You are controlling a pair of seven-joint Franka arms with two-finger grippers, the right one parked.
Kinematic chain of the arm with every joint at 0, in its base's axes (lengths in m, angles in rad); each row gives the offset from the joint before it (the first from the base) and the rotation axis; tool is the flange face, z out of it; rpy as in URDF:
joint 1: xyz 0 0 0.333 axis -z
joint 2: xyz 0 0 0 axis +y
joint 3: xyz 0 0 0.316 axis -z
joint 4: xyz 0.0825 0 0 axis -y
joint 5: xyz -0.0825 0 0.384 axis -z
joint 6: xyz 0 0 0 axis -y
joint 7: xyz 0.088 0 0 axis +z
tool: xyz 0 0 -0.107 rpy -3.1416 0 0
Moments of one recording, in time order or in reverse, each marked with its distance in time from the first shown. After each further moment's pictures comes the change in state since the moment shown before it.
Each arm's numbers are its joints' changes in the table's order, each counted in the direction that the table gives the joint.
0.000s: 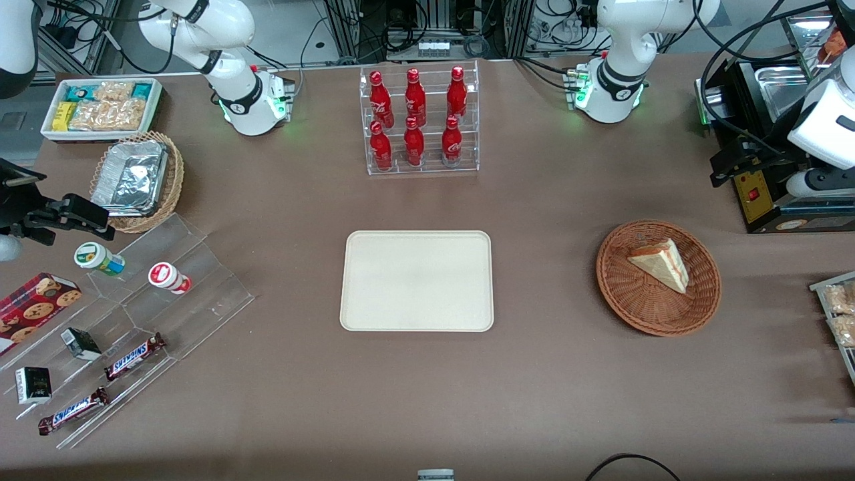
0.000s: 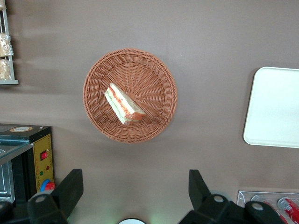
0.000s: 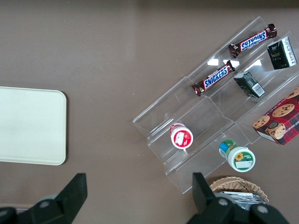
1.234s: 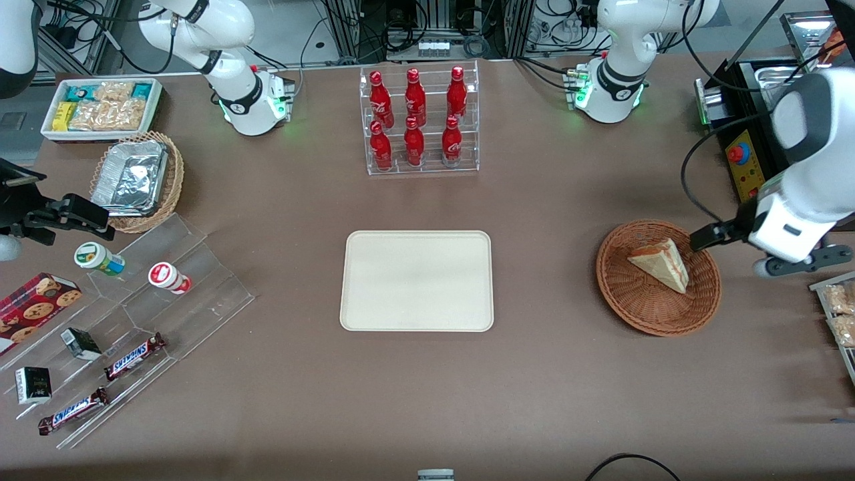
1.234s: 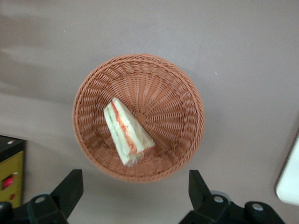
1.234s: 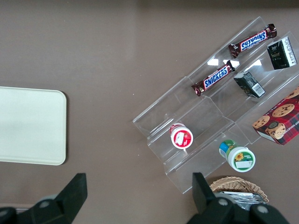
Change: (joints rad) arm -0.064 0.113 -0.017 -0.351 -0.001 0.464 0.108
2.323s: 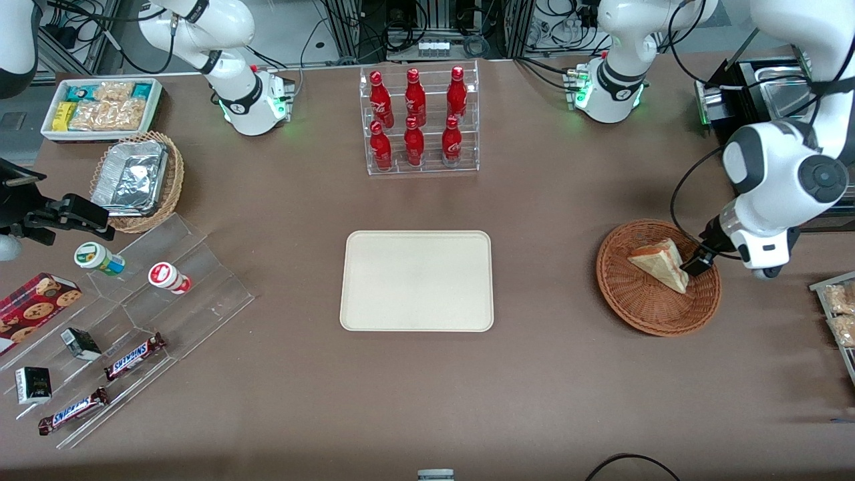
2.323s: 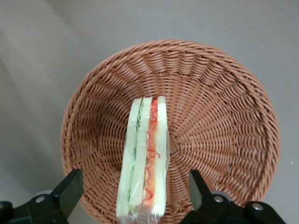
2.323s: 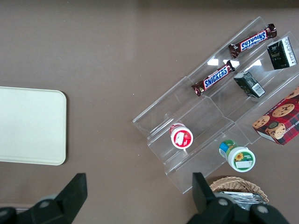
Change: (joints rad) arm -0.091 0.077 -0.005 -0.319 0.002 0.403 0.591
